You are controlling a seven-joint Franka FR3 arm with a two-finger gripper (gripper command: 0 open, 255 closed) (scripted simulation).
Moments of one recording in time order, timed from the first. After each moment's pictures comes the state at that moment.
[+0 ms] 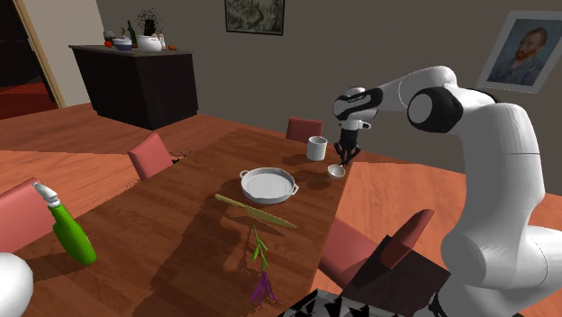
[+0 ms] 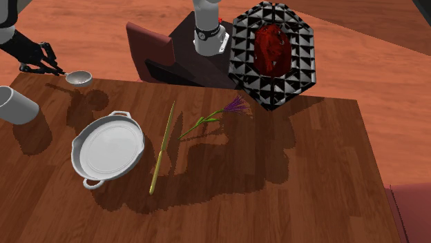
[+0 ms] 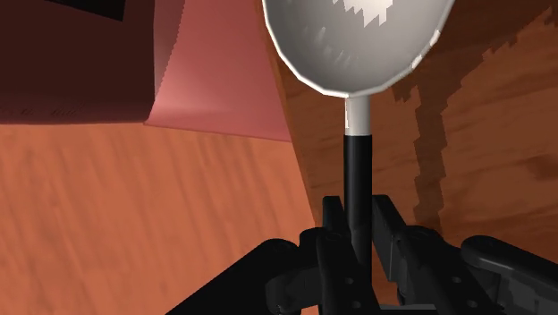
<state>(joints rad) -0.68 0.62 0.11 -1.43 -0.06 1.87 0.89</state>
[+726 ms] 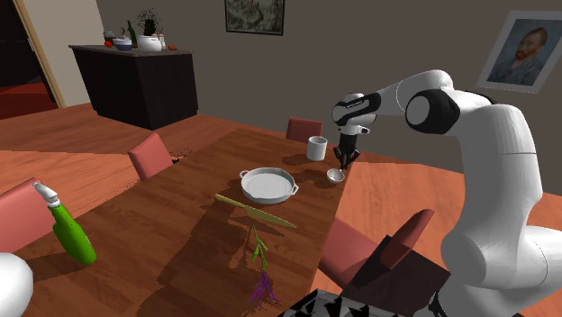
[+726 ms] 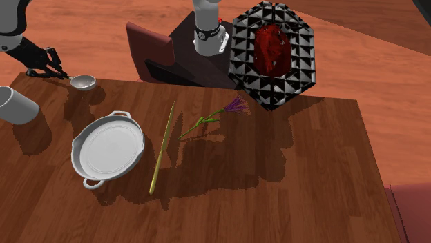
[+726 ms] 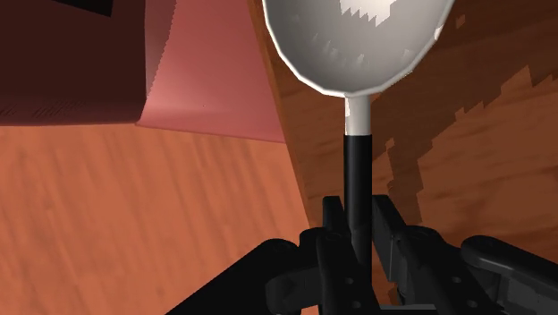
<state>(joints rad) -0.68 0.65 0.11 -1.45 -0.06 1.92 0.89</state>
